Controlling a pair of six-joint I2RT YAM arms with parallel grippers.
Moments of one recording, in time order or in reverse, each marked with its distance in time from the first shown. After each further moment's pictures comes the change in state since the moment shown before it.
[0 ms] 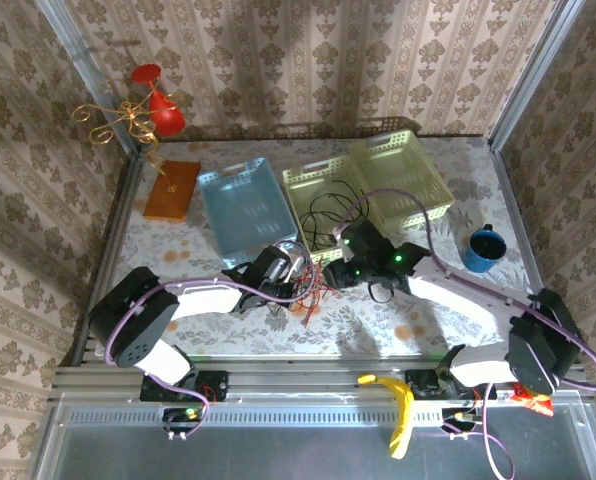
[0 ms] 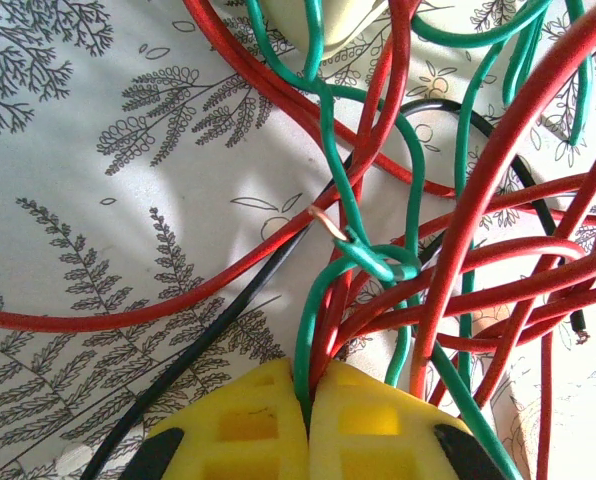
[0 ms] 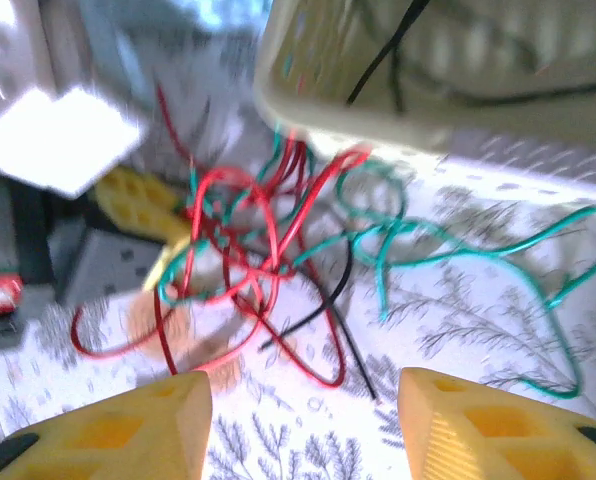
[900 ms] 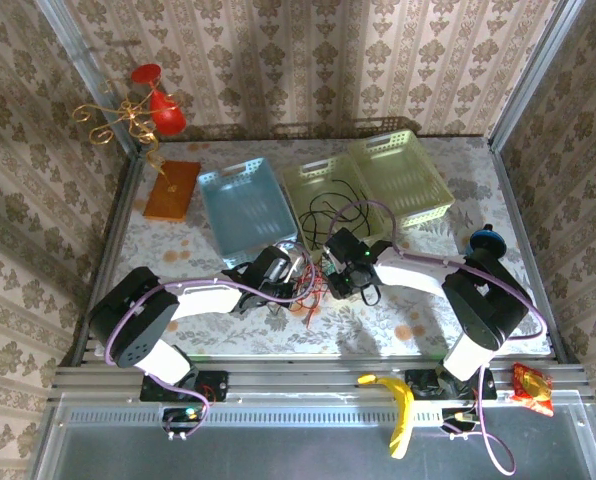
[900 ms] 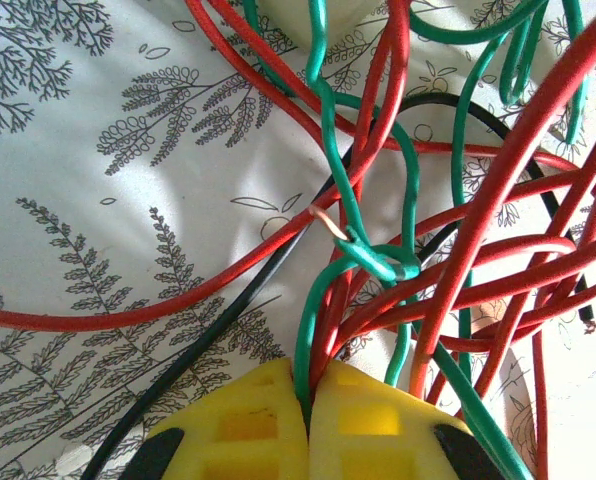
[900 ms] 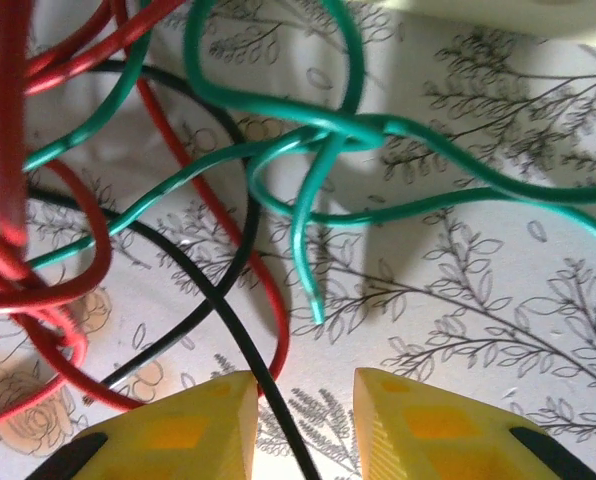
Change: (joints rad) left arm 0.000 0.000 0.000 0.000 0.000 0.000; right arm -0.037 0.290 0.013 0.030 0.023 -0.029
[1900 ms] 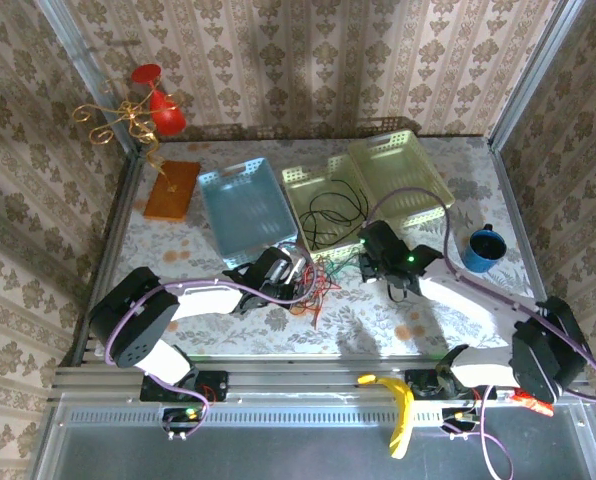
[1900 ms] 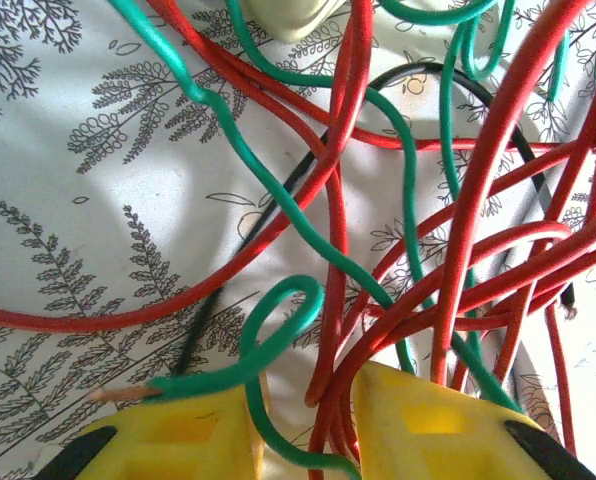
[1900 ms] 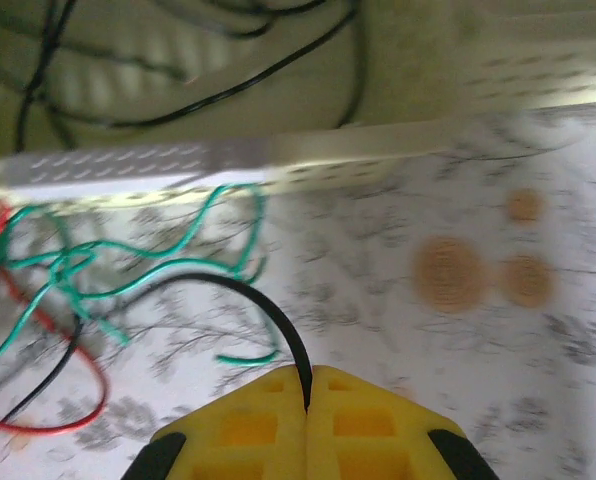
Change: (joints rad) left arm -0.008 0.000 0.000 -0.002 0.004 0.015; right arm -0.094 -0.414 -0.109 -0.060 0.351 0.131
